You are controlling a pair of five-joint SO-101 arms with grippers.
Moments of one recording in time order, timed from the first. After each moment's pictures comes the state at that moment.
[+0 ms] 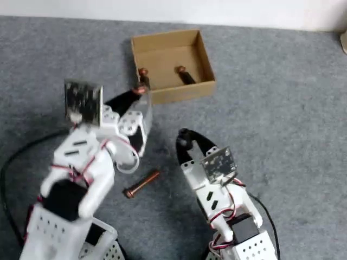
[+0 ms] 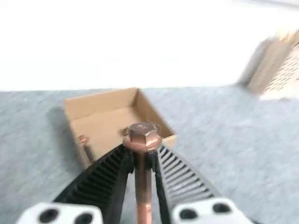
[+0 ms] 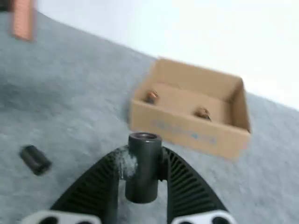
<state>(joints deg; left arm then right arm) 19.2 -66.9 44.4 43.9 17.6 -30.6 -104.5 96.0 26.2 10.5</state>
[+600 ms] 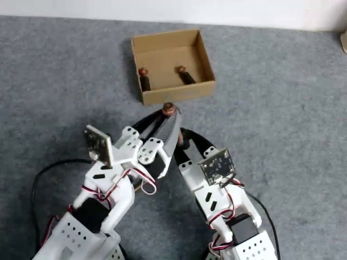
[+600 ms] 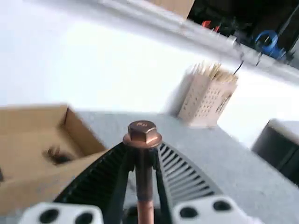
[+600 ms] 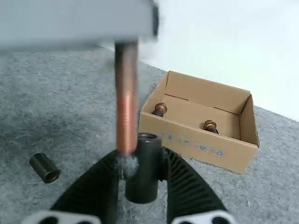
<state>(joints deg) 29.8 -81.0 77.4 6.9 23.3 -31.4 -104.4 96.0 24.7 10.5</state>
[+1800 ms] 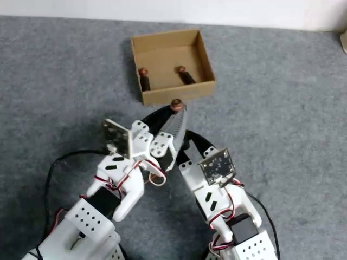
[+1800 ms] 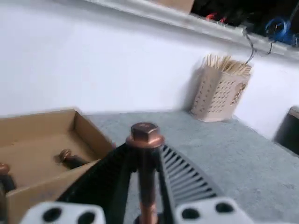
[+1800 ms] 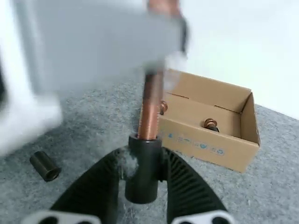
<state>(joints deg) 30.3 -66.0 77.4 -4.2 20.8 -31.3 -104.4 96.0 24.8 10.5</state>
